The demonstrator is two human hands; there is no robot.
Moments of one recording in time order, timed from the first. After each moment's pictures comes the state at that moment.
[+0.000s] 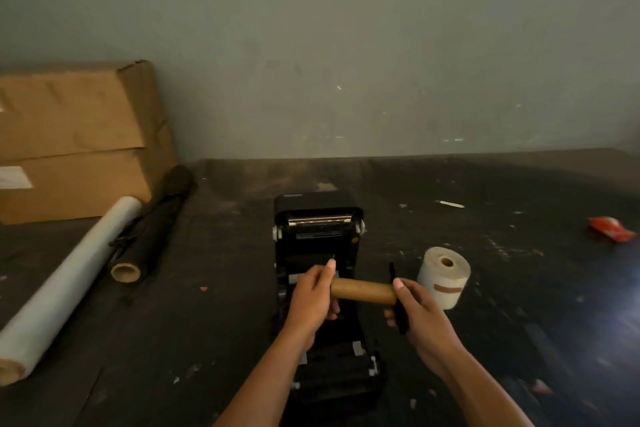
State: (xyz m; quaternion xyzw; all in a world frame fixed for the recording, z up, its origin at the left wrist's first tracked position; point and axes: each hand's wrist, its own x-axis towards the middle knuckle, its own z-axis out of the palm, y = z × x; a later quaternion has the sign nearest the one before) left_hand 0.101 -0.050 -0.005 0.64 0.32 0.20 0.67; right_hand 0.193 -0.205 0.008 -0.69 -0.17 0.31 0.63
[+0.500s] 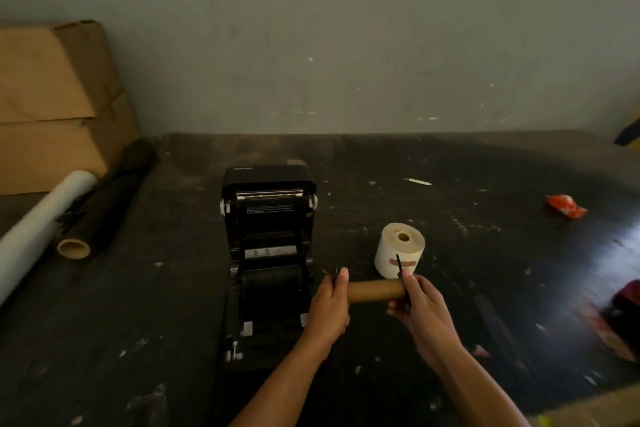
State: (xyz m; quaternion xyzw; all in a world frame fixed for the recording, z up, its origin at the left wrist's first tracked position) left_hand 0.159 -0.151 -0.045 0.65 0.35 0.12 0.67; right_hand 0.229 -0.277 -0.002 -0.65 -0.08 0.28 0.70
